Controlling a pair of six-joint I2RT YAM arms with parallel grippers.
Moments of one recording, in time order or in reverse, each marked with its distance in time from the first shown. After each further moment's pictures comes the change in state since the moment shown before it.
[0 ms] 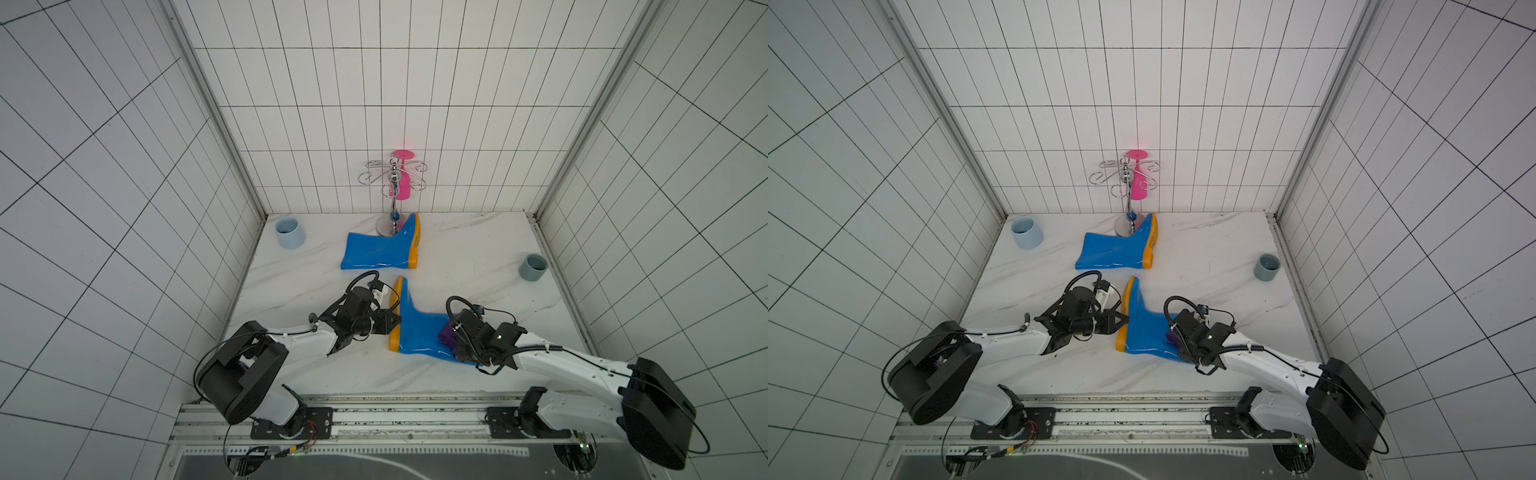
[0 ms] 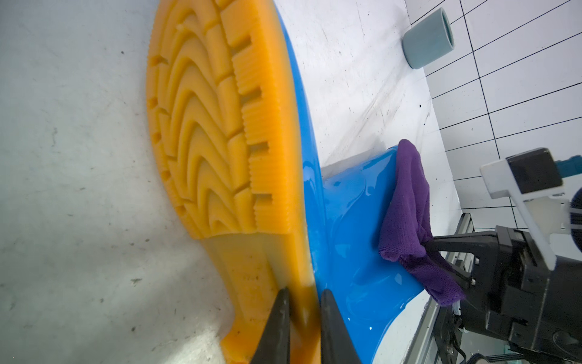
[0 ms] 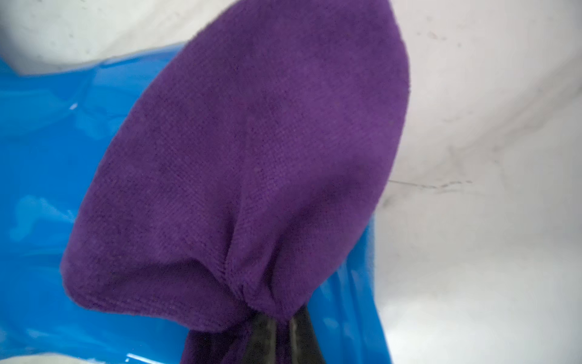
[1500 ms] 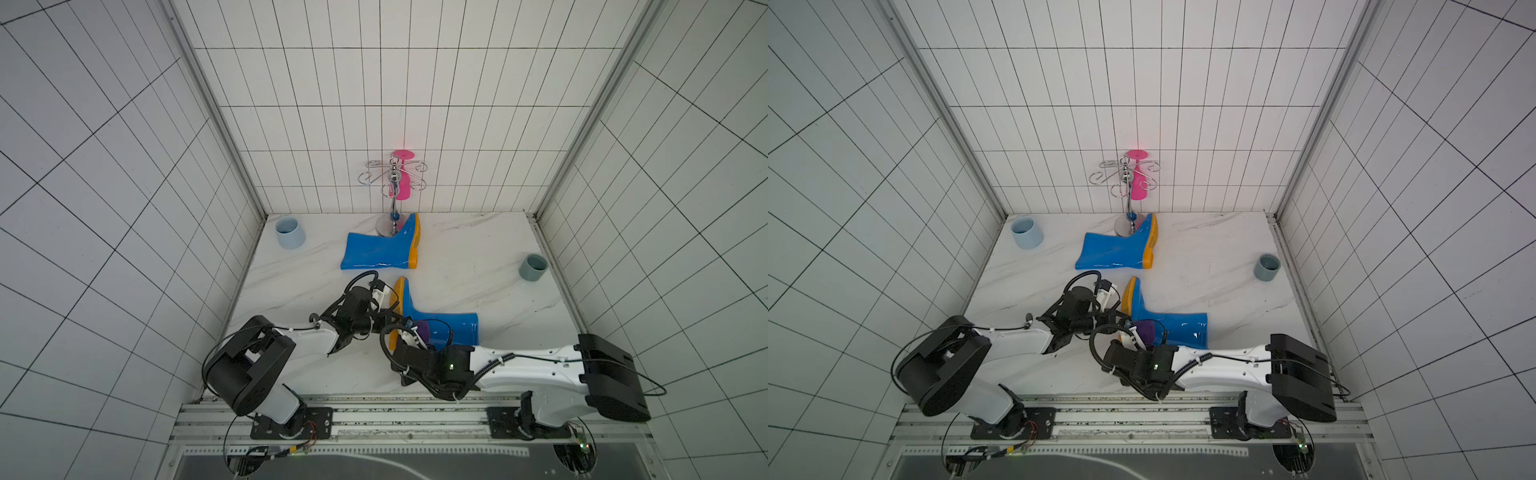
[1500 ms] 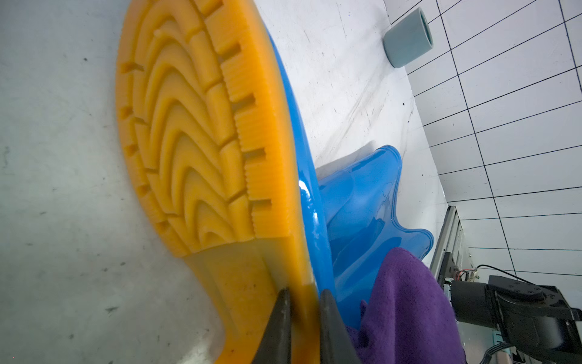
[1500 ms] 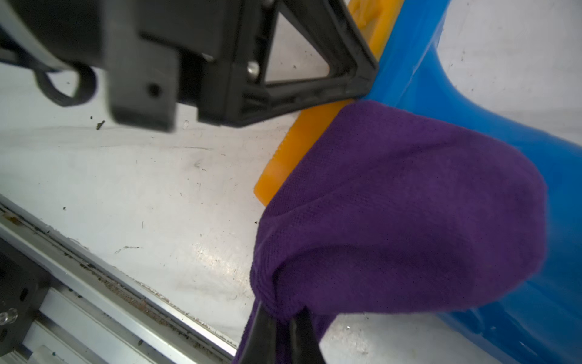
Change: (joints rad) left arm 0.020 0.048 -0.015 0.100 0.065 0.019; right arm 0.525 0.303 0.271 0.231 0.172 -0.083
